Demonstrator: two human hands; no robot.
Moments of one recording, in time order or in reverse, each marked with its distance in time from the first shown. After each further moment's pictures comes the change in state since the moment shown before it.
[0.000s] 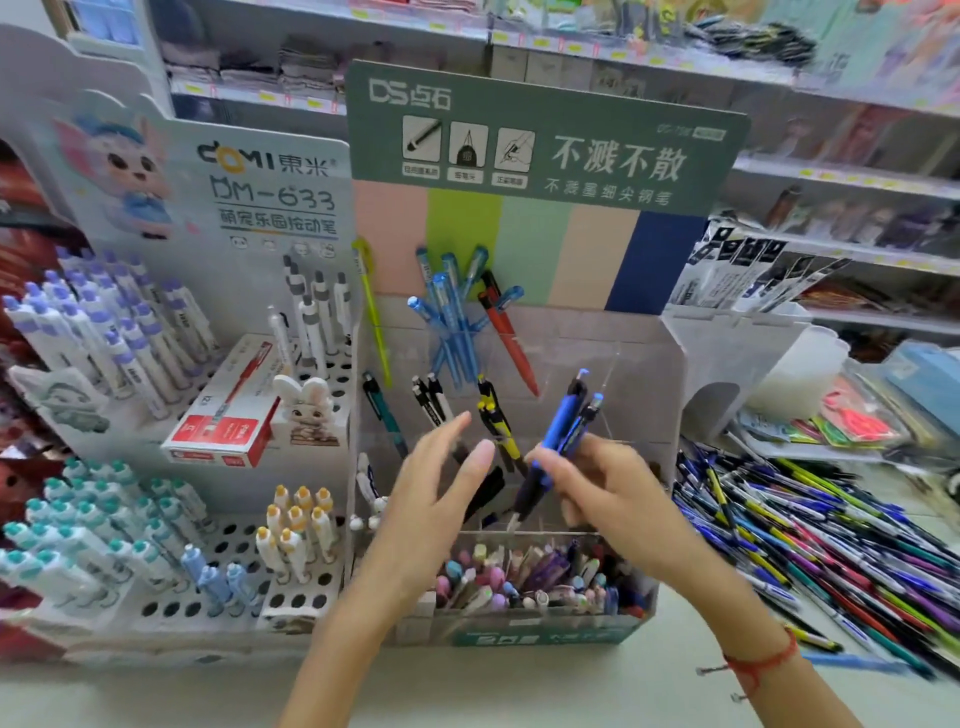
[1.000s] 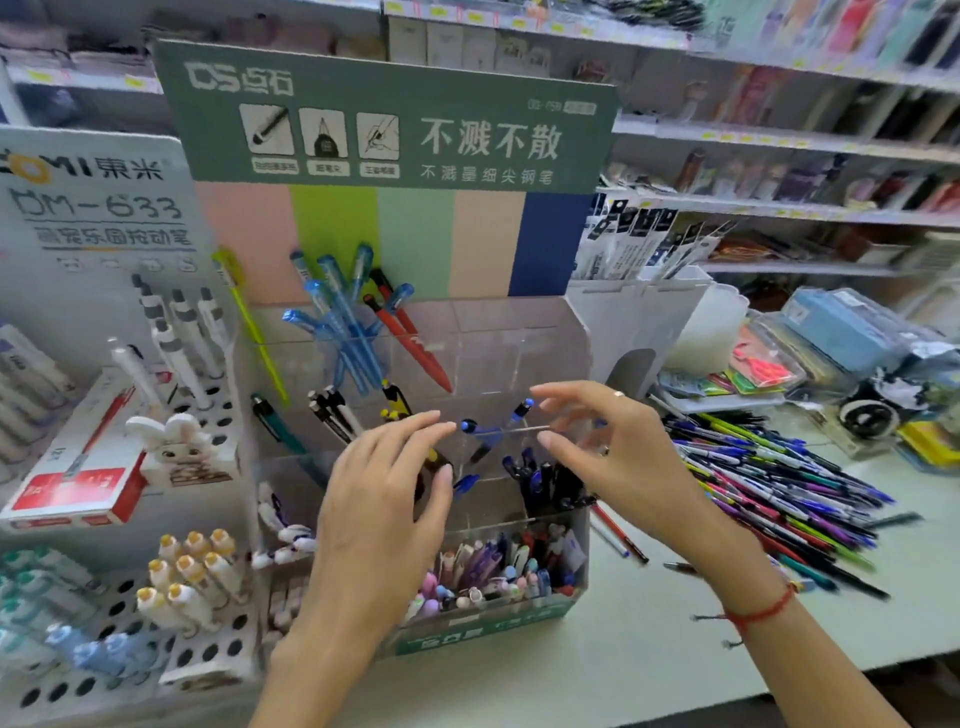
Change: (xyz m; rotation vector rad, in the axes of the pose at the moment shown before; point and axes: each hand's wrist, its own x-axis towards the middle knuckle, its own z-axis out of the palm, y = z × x) left_hand 0.011 0.019 0.036 0.644 0.170 0.439; right_hand -0.009 0.033 -0.070 -0.271 0.259 -0.100
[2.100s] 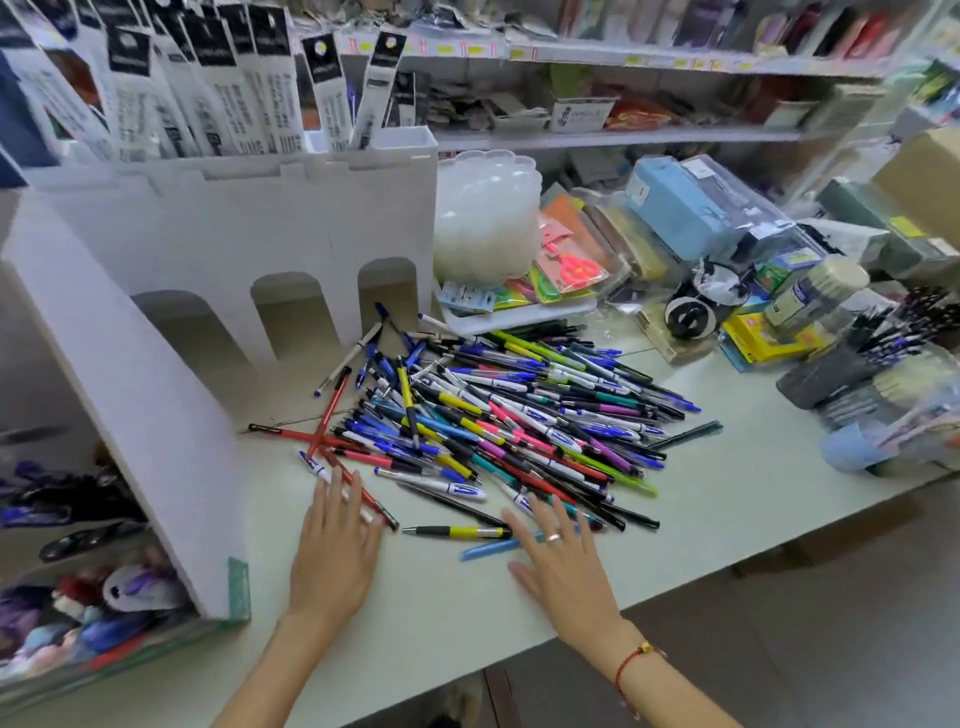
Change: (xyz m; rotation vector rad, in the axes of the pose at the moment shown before) left_hand -0.036 0.105 0.353 0.135 -0.560 -0.223; right_hand -0.180 0.377 -0.088 -0.749 -0.362 0.247
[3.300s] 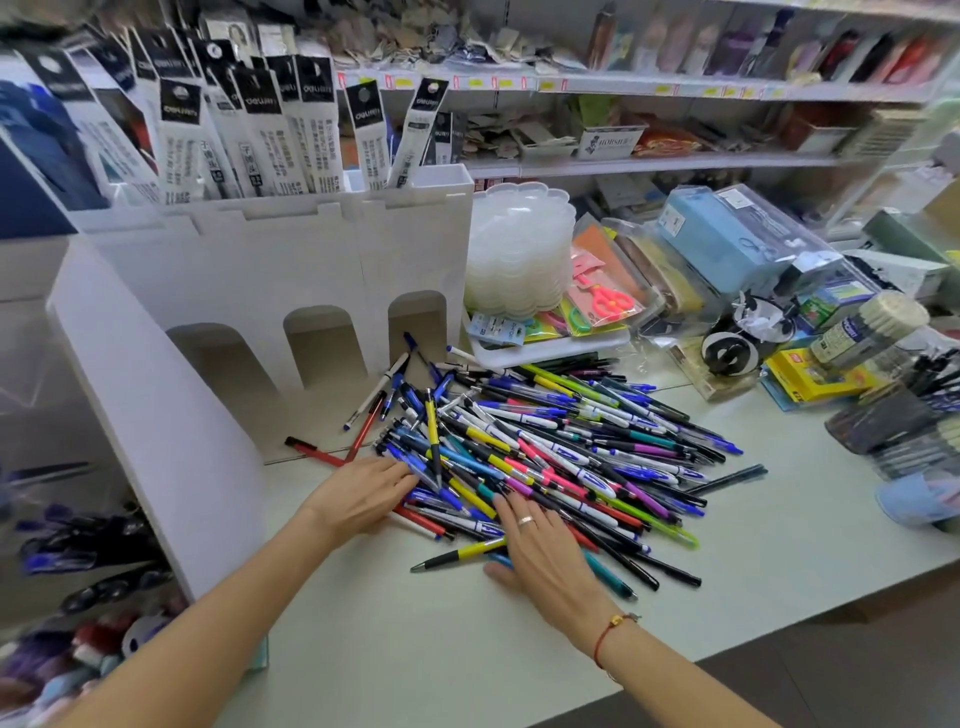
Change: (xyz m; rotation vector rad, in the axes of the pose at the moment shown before) left_hand 0.110 -0.022 -0.046 0.703 -0.203 0.750; right_hand 0.079 -0.024 -0.008 -0.204 0.292 -0.193
